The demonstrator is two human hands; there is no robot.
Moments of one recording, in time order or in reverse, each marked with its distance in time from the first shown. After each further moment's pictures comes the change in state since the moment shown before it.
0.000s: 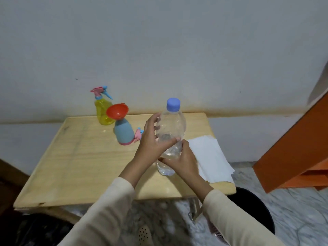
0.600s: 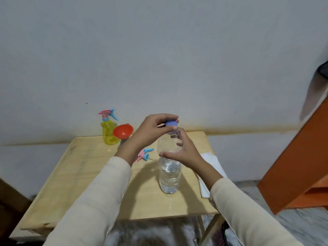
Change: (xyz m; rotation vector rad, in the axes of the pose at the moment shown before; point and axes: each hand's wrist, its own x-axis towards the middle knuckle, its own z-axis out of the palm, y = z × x) left_hand 0.055 0.074 -0.037 0.052 -0.306 0.141; right_hand 0.031 -0.070 -0.043 0.130 -0.183 -0.322
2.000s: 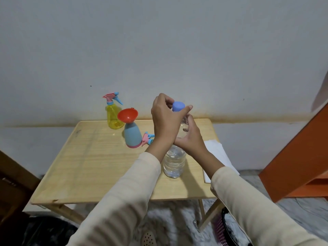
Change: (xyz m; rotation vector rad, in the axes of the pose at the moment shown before) left_hand -0.006 0.000 0.055 0.164 0.756 0.008; right_hand -0.005 0.004 0.016 -0.076 0.148 0.031
